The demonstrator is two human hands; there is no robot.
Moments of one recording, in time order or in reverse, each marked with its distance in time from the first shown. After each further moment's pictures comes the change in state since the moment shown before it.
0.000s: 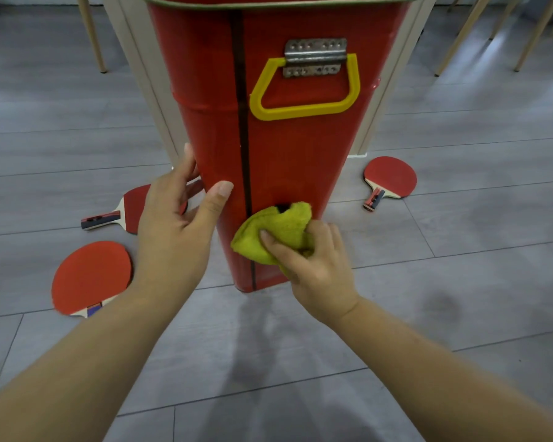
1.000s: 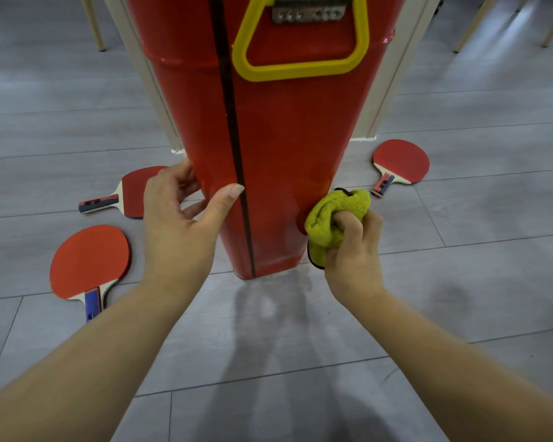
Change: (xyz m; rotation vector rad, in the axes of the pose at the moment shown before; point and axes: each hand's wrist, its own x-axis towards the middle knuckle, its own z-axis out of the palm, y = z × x) left_hand -0.017 0.002 0.025 0.025 0.135 -0.059; right_hand -0.028 0.041 -0.002 0.003 -0.017 0.274
